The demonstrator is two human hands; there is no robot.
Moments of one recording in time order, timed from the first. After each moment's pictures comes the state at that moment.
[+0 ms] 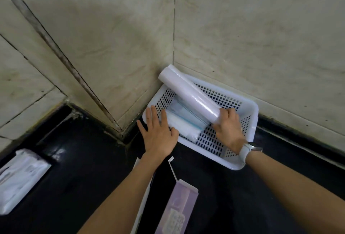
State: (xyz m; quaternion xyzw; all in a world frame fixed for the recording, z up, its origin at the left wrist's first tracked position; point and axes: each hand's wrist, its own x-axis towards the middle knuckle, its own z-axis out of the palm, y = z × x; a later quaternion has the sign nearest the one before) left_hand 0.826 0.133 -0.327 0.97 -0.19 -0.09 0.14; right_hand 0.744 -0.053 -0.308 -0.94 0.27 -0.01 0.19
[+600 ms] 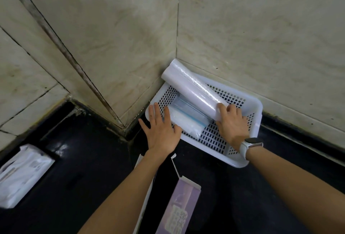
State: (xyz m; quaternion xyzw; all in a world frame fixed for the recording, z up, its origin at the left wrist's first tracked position) left_hand 0.826 0.133 -0.329 0.97 -0.19 -0.09 0.14; right_hand 0.749 -0.057 -0.316 -0.97 0.24 0.00 0.09
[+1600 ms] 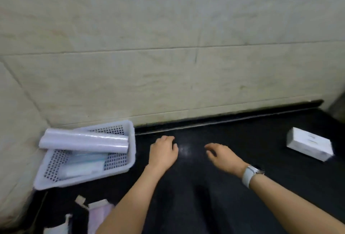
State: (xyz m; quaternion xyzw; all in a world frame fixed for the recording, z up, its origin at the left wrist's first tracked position) left_hand 0.587 0.003 -0.211 0.77 -0.59 -0.15 0.19; right_hand 0.392 -0.055 -0.205 -0.83 0.50 -0.04 0.25
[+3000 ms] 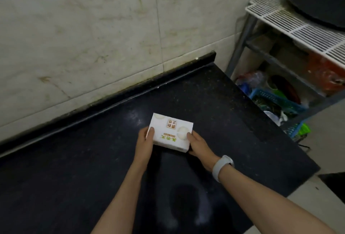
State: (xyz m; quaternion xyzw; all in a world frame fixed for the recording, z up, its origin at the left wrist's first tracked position) left_hand 0.083 -0.294 -0.325 0.69 -0.32 -0.51 0.40; right_hand -0.085 -0.307 -0.327 -0.36 0.59 -0.28 0.67
